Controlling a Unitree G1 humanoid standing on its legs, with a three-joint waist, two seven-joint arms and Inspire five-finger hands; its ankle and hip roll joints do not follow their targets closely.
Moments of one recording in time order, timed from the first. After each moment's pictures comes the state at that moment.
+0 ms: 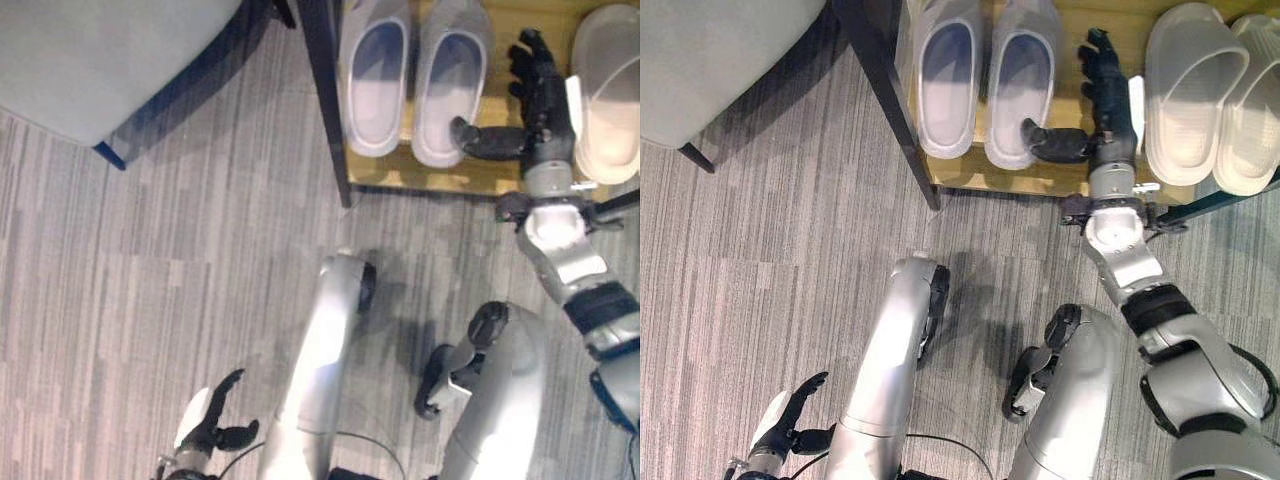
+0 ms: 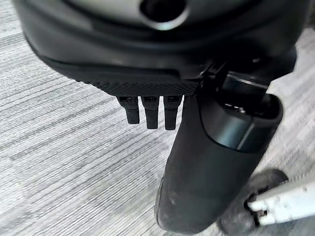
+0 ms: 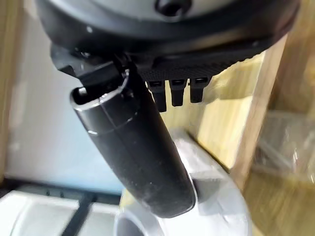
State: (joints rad) left arm 0.20 0.60 -0.54 0.68 -0.03 -0.39 0.51; right arm -0.87 -0.80 0.48 0.56 0.57 -0.41 -0.45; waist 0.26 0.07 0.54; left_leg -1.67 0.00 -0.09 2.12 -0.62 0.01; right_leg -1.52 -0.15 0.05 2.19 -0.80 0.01
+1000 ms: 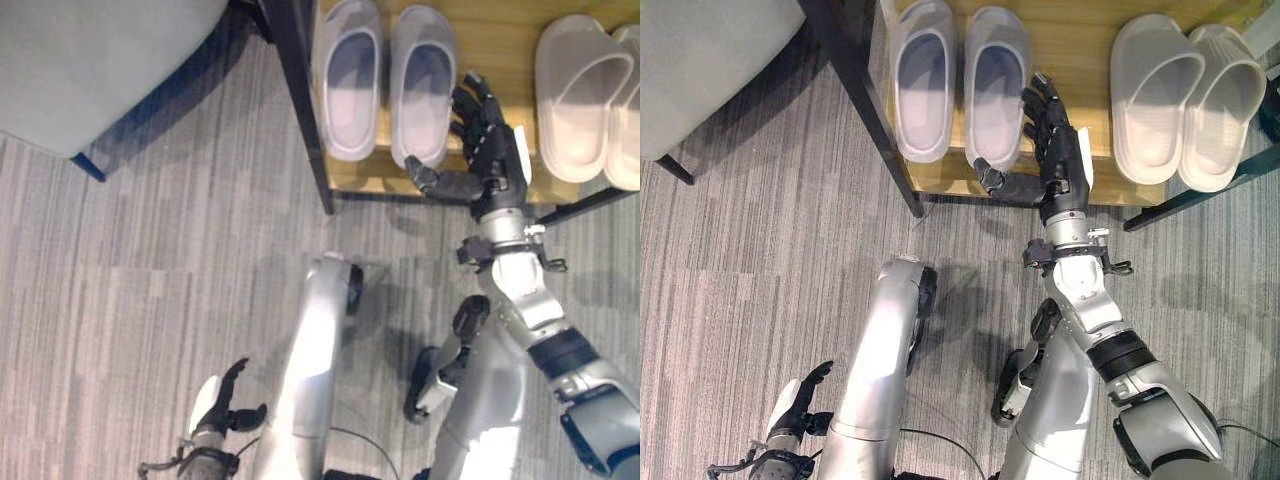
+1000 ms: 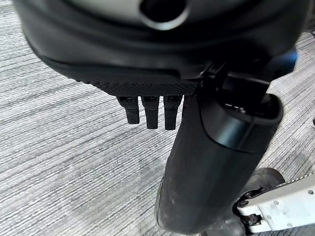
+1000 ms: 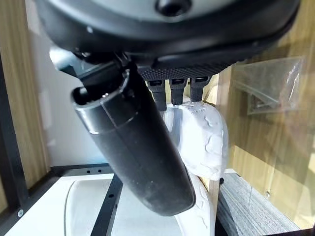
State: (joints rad) left arm 0.06 0.49 -0.51 0.84 -0.03 -0.37 0.49; right arm -0.67 -0.61 0.43 0.34 0.55 -0.43 -0.33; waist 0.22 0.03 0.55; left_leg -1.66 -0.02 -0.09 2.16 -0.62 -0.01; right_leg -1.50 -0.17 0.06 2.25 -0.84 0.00
